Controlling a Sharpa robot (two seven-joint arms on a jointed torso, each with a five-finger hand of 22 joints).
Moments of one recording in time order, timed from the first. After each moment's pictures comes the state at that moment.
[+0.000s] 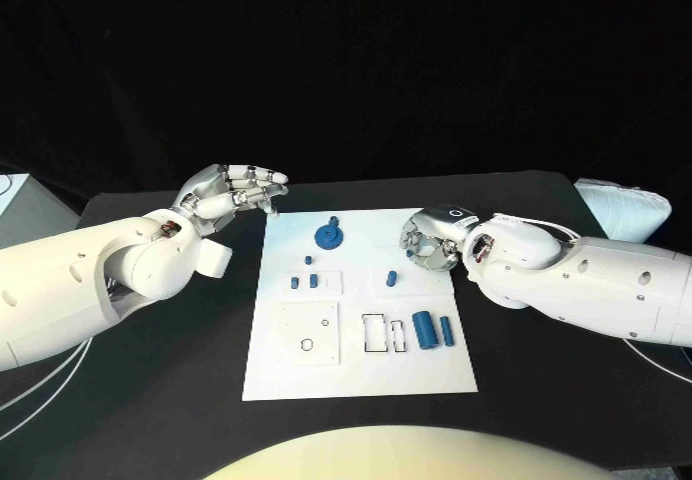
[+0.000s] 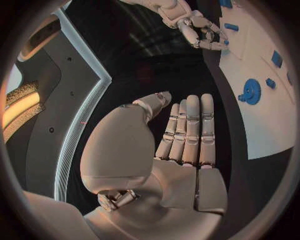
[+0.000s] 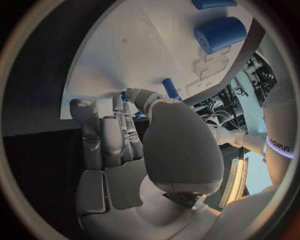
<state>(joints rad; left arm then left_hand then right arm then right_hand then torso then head) 1.16 -0.93 -0.03 1.47 -0.17 -0.11 0.41 1.34 -0.21 0.54 0.02 0.25 0.90 0.20 0.27 0.28 0.99 0.13 0.41 0.15 0.95 0.06 1.03 0.41 0.17 0.82 0.16 0.85 0.68 1.21 -0.78 -0.19 1.46 -1.61 -0.31 -0.16 1.37 -0.27 0.58 0.08 0.27 0.99 0.15 0.30 0.23 1.16 0.09 0.17 0.17 1.45 0.00 1.23 1.15 0.13 1.36 0.09 0.81 1.16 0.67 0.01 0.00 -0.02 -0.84</state>
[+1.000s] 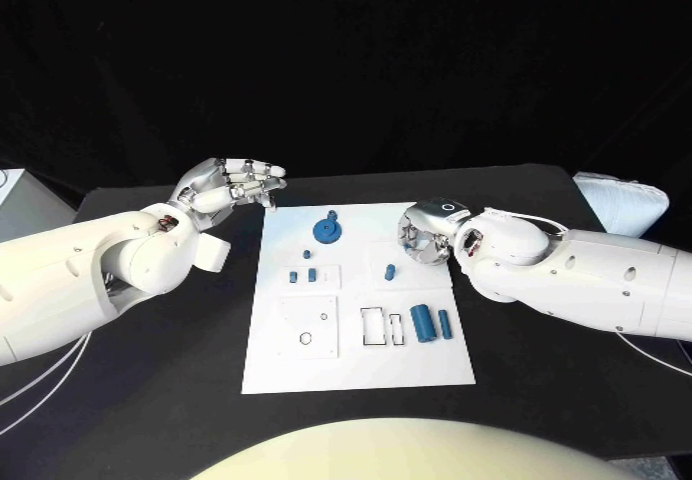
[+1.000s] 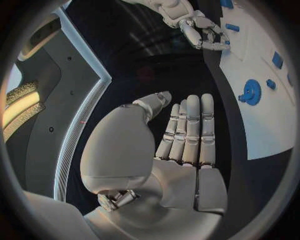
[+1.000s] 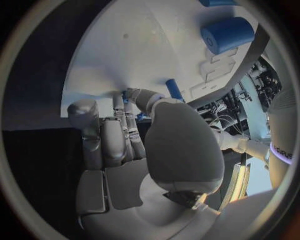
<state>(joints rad) 1.16 -0.93 -0.03 1.47 -0.16 -0.11 0.40 1.34 -0.20 0.54 0.02 0.25 0.89 0.20 0.26 0.28 0.98 0.13 0.41 0.15 0.95 0.06 1.03 0.41 0.17 0.82 0.16 0.84 0.68 1.19 -0.76 -0.19 1.46 -1.67 -0.30 -0.23 1.37 -0.23 0.63 0.04 0.27 1.06 0.13 0.32 0.26 1.22 0.07 0.12 0.15 1.46 -0.01 1.25 1.16 0.13 1.38 0.08 0.85 1.19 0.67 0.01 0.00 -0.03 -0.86</state>
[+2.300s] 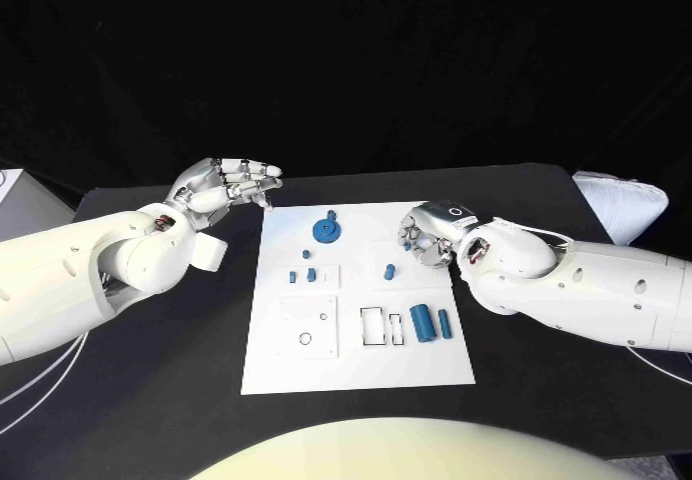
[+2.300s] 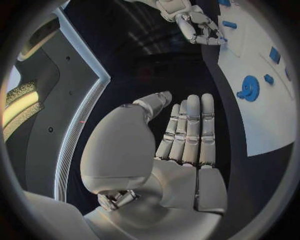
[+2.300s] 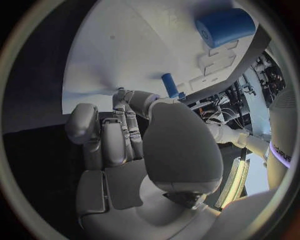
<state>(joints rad) 1.16 -0.93 -0.03 1.46 -0.16 -0.11 0.40 1.35 -0.21 0.54 0.01 0.25 0.88 0.21 0.26 0.27 0.98 0.14 0.40 0.14 0.96 0.06 1.02 0.41 0.17 0.83 0.16 0.84 0.68 1.18 -0.80 -0.19 1.52 -1.66 -0.43 -0.28 1.39 -0.21 0.72 -0.03 0.24 1.09 0.13 0.32 0.28 1.27 0.07 0.10 0.11 1.47 -0.02 1.28 1.20 0.12 1.41 0.07 0.98 1.28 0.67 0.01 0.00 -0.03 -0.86</state>
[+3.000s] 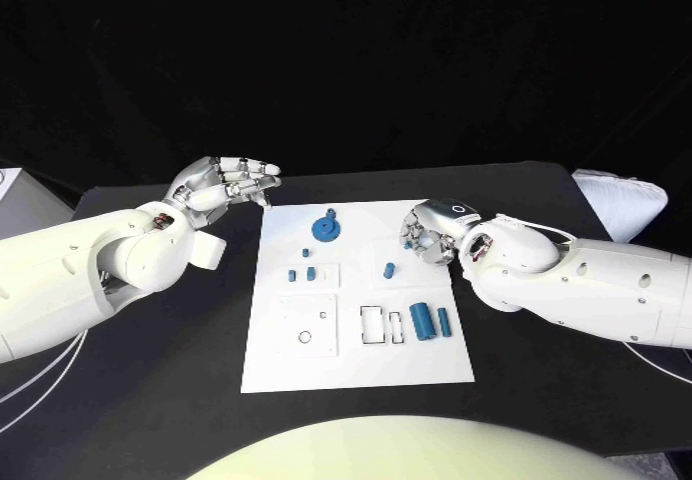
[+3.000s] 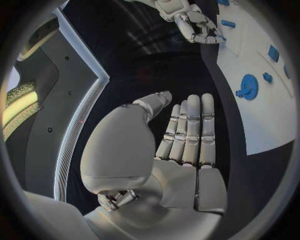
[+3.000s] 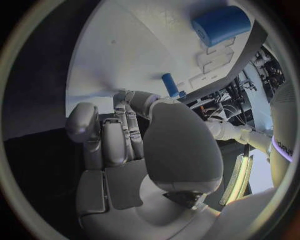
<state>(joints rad) 1.16 -0.93 -0.03 1.45 -0.16 -0.11 0.39 1.35 -0.21 0.54 0.01 0.25 0.88 0.21 0.26 0.27 0.97 0.14 0.40 0.14 0.95 0.06 1.02 0.41 0.17 0.83 0.16 0.84 0.68 1.18 -0.80 -0.19 1.52 -1.62 -0.41 -0.28 1.38 -0.21 0.72 -0.04 0.24 1.09 0.12 0.32 0.28 1.28 0.06 0.09 0.11 1.47 -0.02 1.28 1.19 0.12 1.41 0.07 0.96 1.28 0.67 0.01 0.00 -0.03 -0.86</state>
